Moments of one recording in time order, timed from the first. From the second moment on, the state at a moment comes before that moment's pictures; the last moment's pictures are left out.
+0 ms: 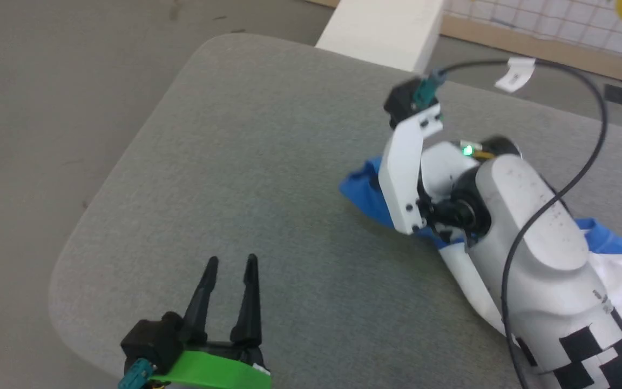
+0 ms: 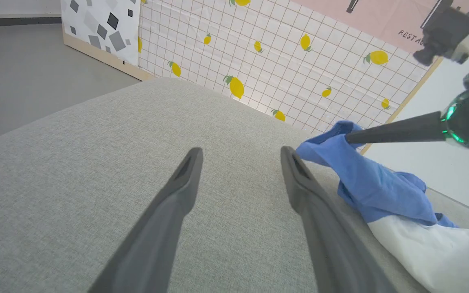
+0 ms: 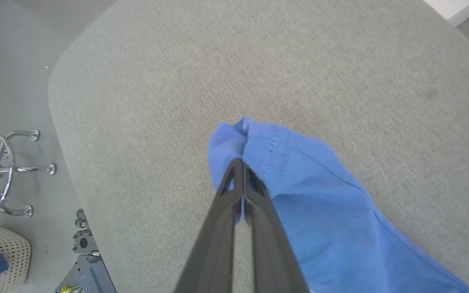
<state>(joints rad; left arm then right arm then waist) 0.09 0.05 -0.26 -0.09 -0.42 0.01 -0.26 -0.77 -0.05 0.37 0.44 0.44 0.13 0.94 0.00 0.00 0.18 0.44</state>
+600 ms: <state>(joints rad) 0.08 0.05 -0.30 -0.05 -0.46 0.01 -0.26 -0.67 -0.05 0.42 0.65 0.43 0.13 0.88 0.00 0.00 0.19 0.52</state>
